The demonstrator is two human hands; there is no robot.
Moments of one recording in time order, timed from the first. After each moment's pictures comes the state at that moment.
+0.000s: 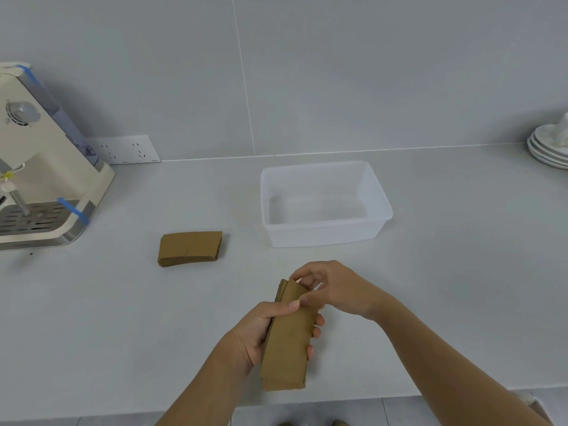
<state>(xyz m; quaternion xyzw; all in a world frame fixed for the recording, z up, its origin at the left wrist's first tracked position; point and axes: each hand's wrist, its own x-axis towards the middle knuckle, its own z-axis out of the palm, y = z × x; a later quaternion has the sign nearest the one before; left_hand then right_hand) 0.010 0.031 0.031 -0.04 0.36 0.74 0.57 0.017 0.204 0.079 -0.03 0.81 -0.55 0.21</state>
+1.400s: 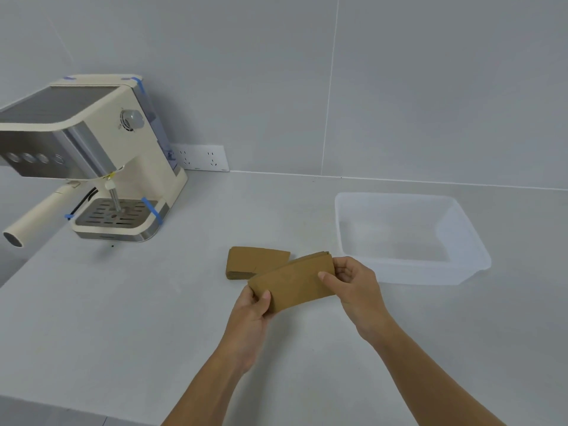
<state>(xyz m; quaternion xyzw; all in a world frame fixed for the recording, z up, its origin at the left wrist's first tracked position) -0.035 -0.072 0.049 -0.10 0.56 0.81 0.14 -0.050 0.106 0.063 0.09 0.68 -0.73 -0.01</state>
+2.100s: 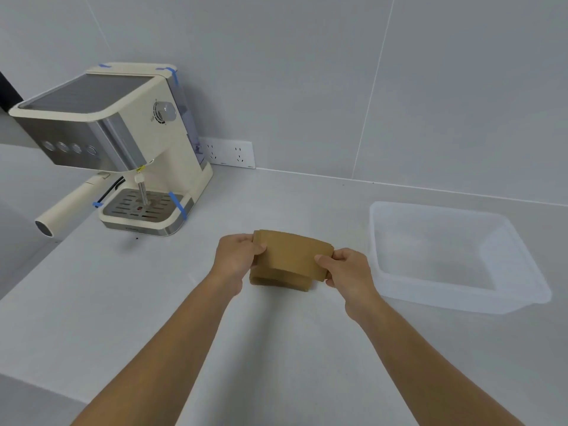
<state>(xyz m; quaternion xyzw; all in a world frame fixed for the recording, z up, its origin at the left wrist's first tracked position) -0.136 -0.121 0.098 -0.23 0.72 0.66 0.06 -0.116 0.056 0.068 0.20 0.72 -0.66 0.06</state>
